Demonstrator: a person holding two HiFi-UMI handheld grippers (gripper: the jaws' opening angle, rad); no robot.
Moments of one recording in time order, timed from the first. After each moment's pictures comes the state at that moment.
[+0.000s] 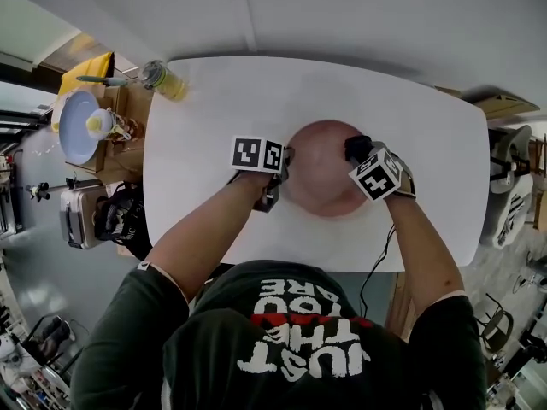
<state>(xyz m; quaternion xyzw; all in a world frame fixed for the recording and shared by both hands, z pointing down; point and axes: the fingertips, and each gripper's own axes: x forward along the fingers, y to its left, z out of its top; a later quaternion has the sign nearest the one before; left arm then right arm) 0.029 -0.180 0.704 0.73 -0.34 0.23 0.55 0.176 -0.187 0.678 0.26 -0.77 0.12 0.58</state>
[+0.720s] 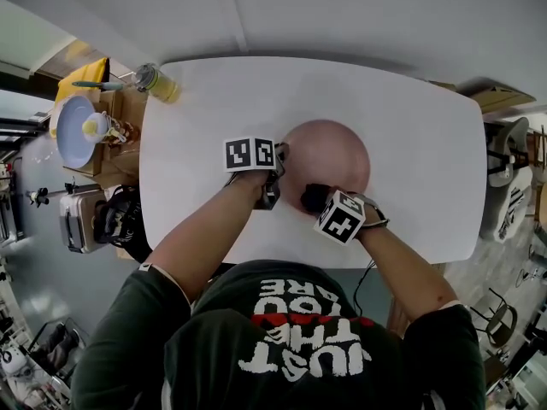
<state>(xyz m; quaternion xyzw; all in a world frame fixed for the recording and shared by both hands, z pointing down) 0.030 -0.184 0.706 0.70 -0.38 0.18 0.58 0.095 -0.031 0.684 0.05 -0.80 0.18 0.58</state>
